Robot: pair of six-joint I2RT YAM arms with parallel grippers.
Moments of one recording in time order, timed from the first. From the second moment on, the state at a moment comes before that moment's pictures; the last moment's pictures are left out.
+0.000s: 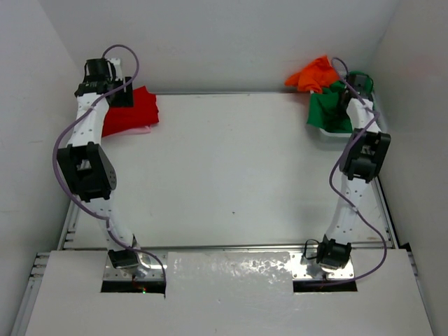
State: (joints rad) left arm 0.18 1.99 1.94 -0.70 0.02 0.11; right arm -0.26 2.44 2.13 -0.54 0.14 -0.03
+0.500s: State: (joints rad) left arm 0.18 1.97 1.89 -0.69 0.06 0.11; right arm -0.26 1.91 1.99 -0.41 0.14 0.05
